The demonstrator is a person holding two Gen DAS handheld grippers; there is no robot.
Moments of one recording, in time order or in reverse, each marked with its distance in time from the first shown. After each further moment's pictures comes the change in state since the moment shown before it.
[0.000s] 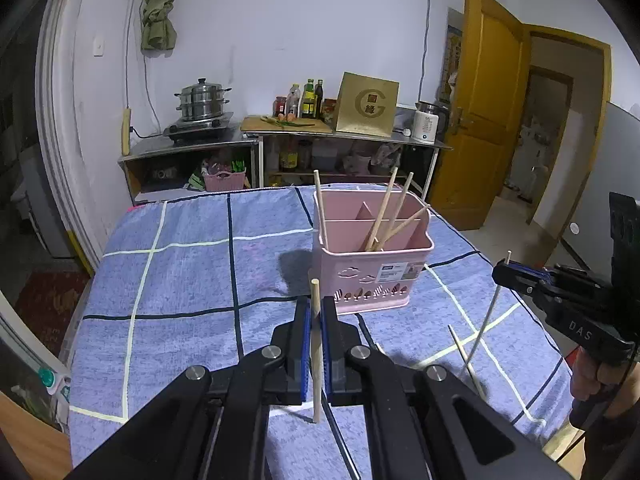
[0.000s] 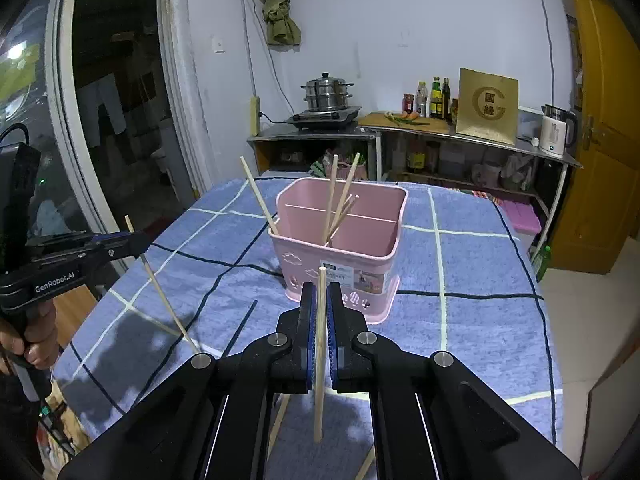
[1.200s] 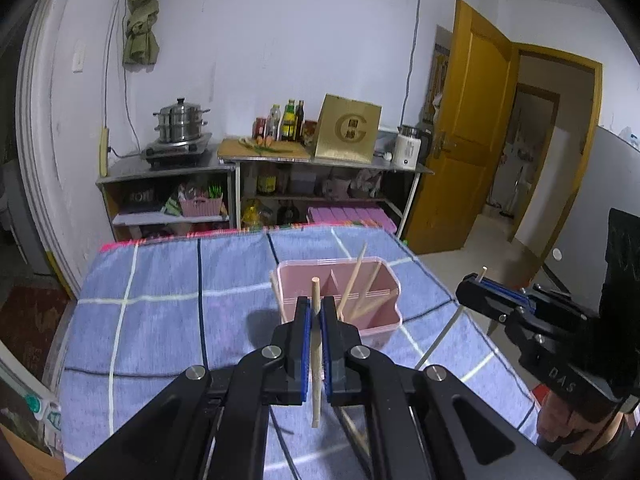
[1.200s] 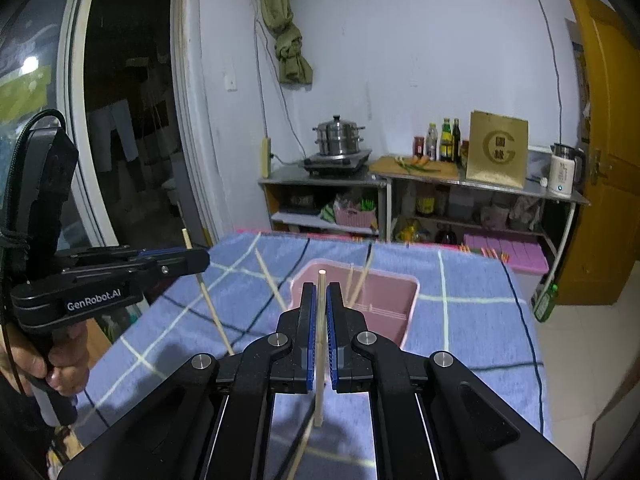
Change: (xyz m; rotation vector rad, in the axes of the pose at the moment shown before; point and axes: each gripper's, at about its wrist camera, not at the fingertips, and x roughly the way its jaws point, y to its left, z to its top) left arm 0.013 -0.023 0.086 -0.007 -0.057 -0.076; right arm -0.007 0.007 0.066 -0.017 -0.146 0.034
